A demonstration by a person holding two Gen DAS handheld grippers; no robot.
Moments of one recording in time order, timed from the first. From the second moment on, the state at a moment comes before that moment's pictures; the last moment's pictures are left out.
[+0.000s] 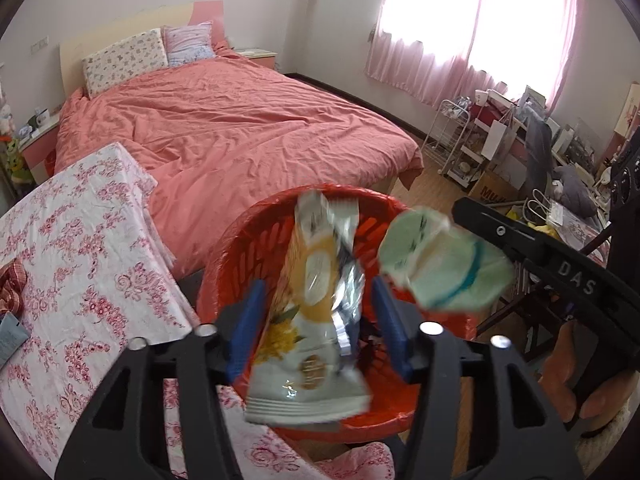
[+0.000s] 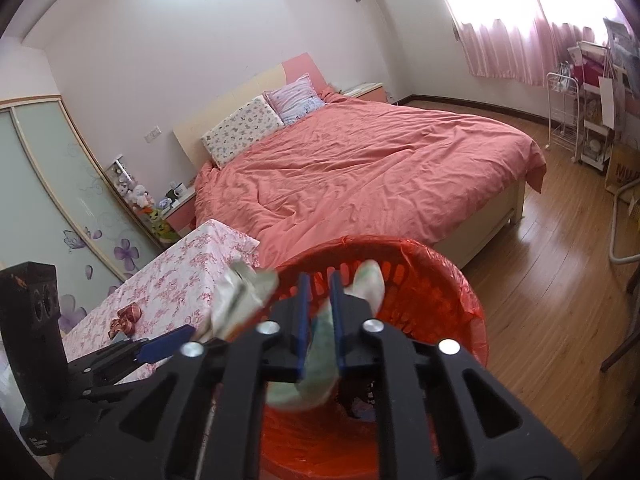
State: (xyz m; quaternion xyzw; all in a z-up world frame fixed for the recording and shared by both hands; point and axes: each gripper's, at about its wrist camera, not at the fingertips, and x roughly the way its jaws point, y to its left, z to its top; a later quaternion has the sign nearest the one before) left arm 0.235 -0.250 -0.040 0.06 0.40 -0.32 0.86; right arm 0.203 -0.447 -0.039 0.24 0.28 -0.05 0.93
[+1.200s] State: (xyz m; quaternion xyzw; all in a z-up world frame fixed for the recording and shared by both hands) left arm 0.306 0.036 -0.083 0.02 0.43 -0.02 0.90; right arm 0.246 -0.246 -0.073 0.09 0.37 0.02 0.92
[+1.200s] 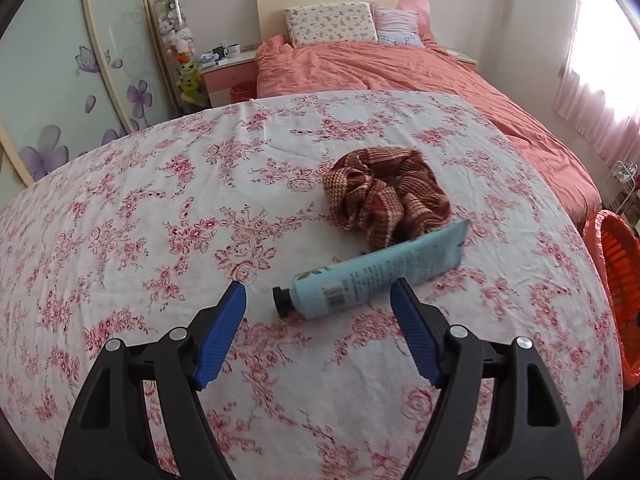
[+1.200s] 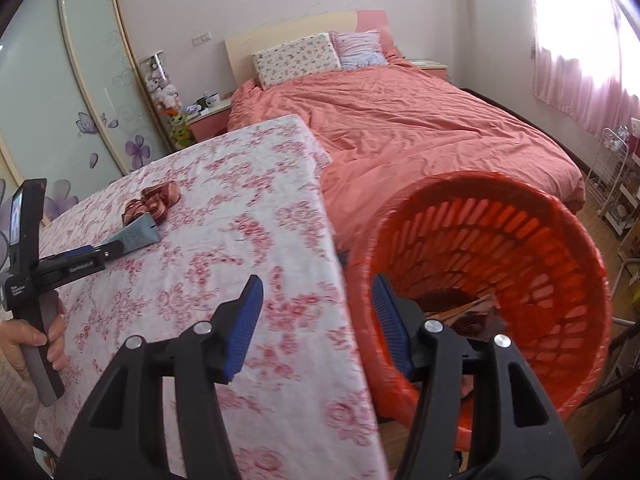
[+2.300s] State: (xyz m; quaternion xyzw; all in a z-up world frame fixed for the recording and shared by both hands) left arm 0.306 0.001 -0.084 0.06 0.41 -0.14 0.90; right arm 0.270 -0.191 -0.098 0.08 0.41 0.05 0.91
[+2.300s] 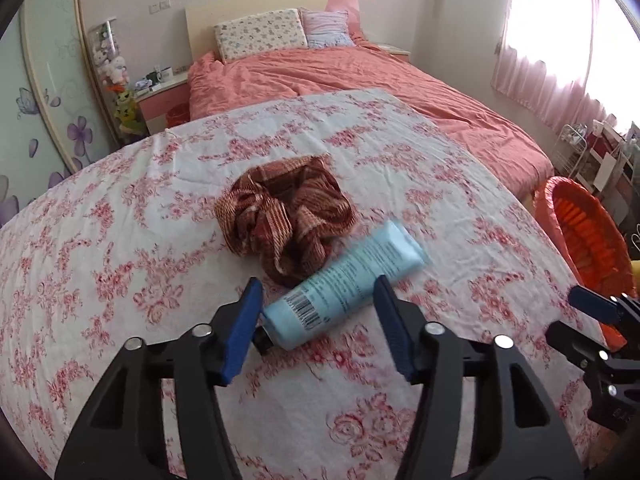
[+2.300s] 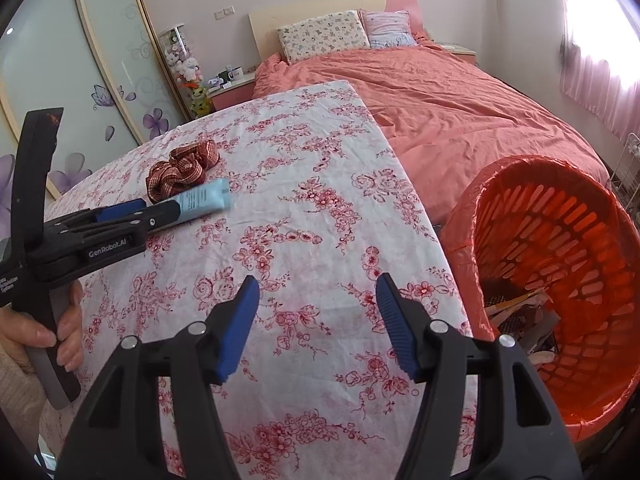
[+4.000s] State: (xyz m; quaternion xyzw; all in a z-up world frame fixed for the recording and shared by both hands) left arm 0.271 0.169 -0.093 -0.05 0.42 0.03 0.91; right arm 0.407 -0.012 -0.090 0.08 0.42 0.10 0.90
